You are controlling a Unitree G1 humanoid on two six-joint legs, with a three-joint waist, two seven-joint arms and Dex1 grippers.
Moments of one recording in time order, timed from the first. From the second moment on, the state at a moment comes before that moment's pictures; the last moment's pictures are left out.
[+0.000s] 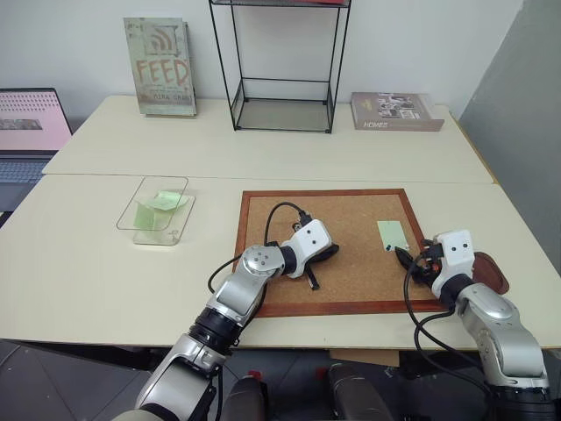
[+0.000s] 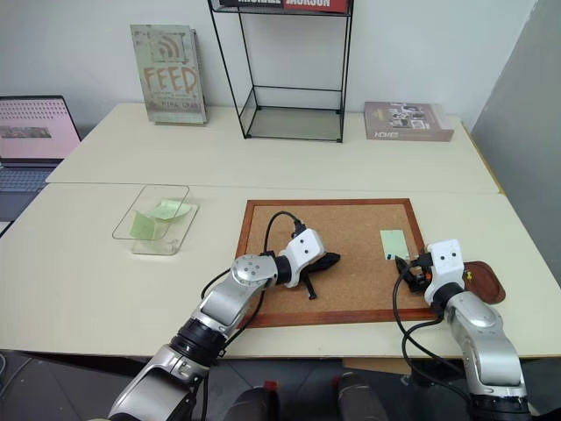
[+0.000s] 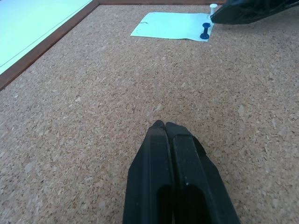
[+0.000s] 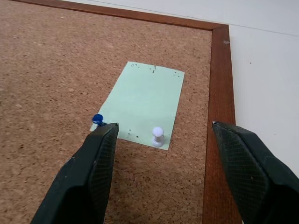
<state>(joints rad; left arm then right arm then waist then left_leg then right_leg) -0.52 0.21 -0.39 0.22 0.05 0.24 -0.71 -0.04 -0.38 -0.16 -0.21 0.21 0.46 0.37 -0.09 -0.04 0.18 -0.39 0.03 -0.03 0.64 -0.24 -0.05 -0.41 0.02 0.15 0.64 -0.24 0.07</state>
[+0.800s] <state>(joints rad) -0.52 0.21 -0.39 0.22 0.05 0.24 -0.71 -0.02 -0.37 -0.13 -0.24 0.18 0.35 0.36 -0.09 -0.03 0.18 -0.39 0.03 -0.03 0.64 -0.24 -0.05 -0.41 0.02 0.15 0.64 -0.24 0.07</state>
